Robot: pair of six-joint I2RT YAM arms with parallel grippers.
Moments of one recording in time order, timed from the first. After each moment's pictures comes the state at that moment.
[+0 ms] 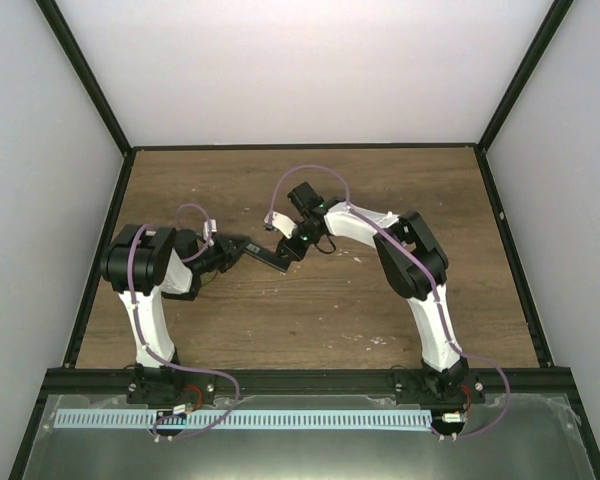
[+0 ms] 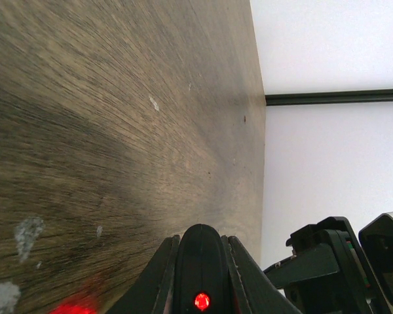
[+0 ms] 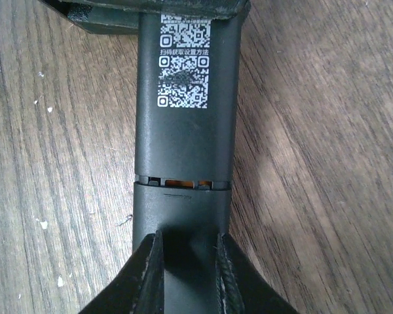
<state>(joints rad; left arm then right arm) -0.08 2.03 0.50 1.16 0.77 -1.19 0.66 2.17 1.58 -0.55 -0.53 -0.40</state>
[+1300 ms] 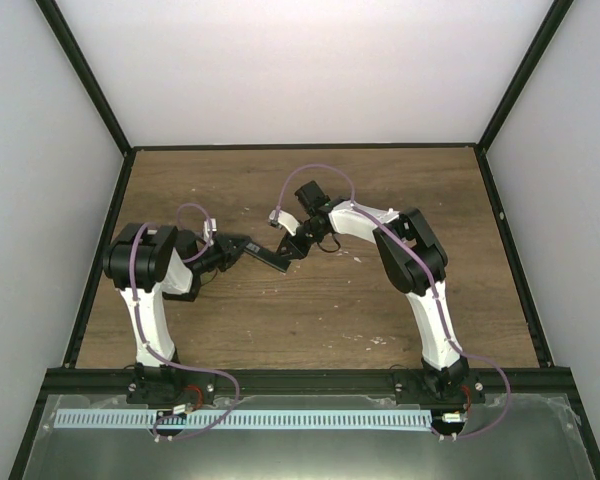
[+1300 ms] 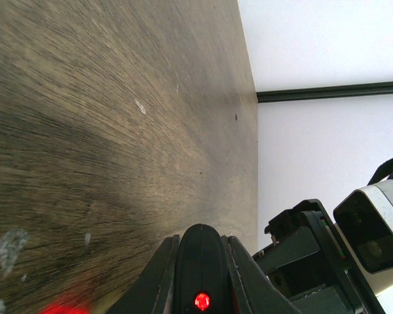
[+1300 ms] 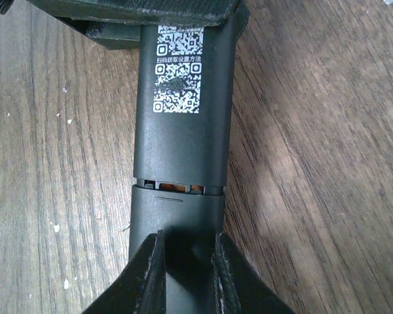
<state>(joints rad) -0.08 2.06 0.51 1.24 0.80 -1.20 0.62 2.21 1.57 -0.50 -0.68 -0.40</state>
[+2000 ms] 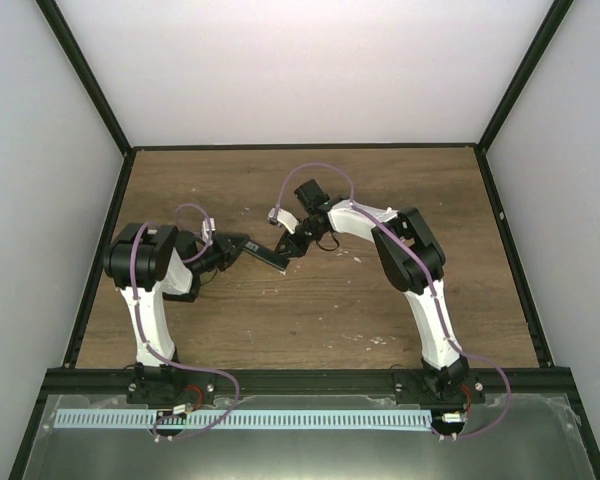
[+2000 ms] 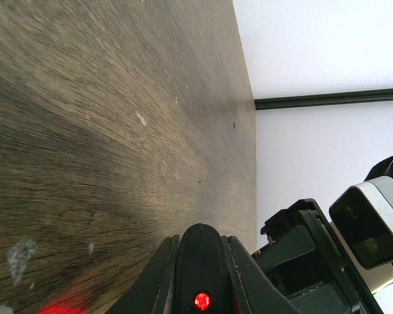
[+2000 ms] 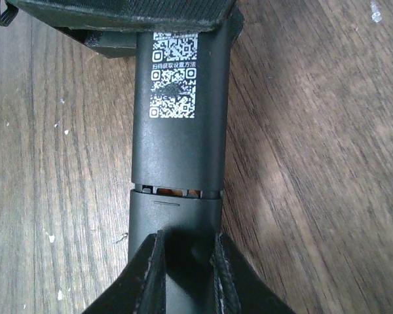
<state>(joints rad) -0.07 2.08 0.50 1.28 0.78 -1.22 0.62 2.24 1.60 -0.49 -0.70 -0.40</state>
